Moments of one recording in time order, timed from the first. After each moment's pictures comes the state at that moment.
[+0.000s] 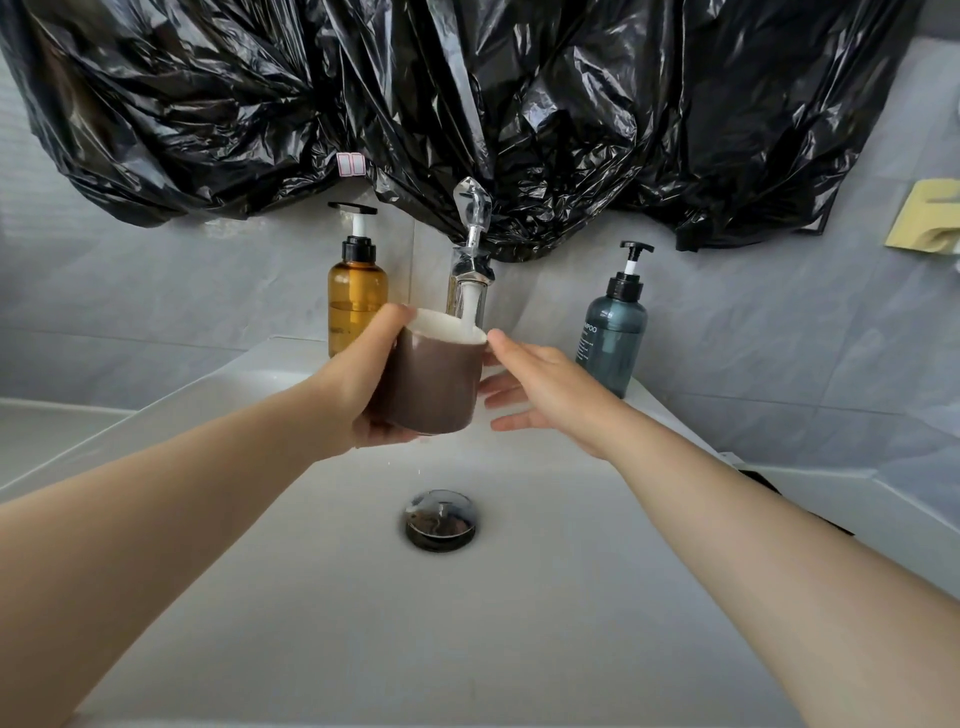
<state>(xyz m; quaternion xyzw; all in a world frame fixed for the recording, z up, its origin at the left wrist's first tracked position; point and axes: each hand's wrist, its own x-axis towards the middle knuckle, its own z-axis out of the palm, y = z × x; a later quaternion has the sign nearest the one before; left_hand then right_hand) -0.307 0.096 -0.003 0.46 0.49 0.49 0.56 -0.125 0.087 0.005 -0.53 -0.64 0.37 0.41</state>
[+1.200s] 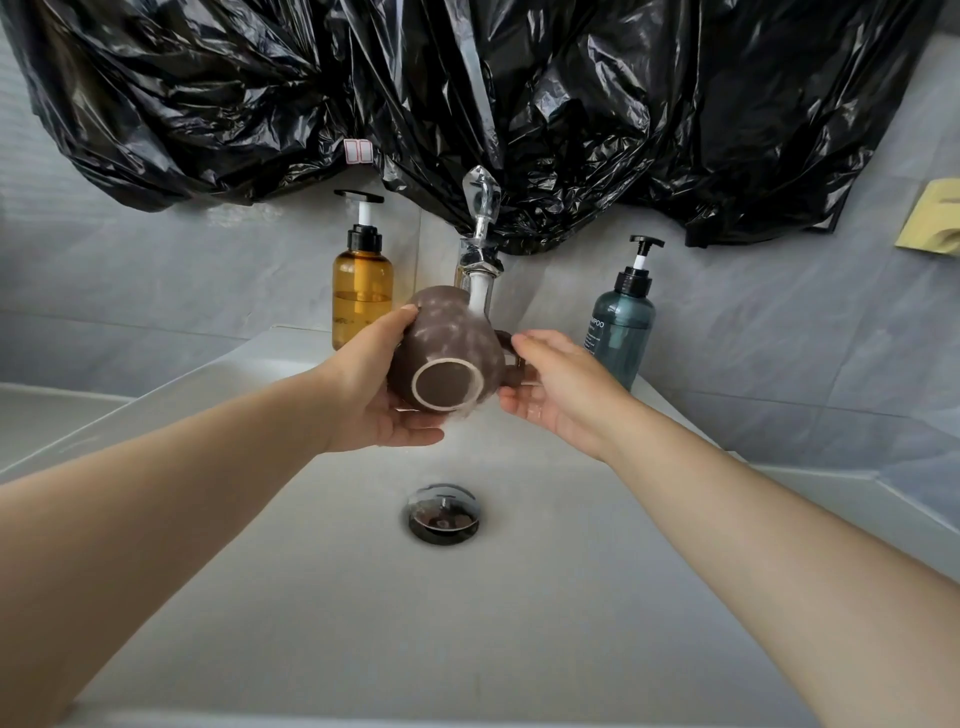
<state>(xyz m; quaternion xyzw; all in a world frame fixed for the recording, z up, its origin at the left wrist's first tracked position) -0.306 0.096 -0.002 0.42 0.46 0.45 0.64 -0.130 0.088 0.002 -0.48 -0.50 0.49 0.53</state>
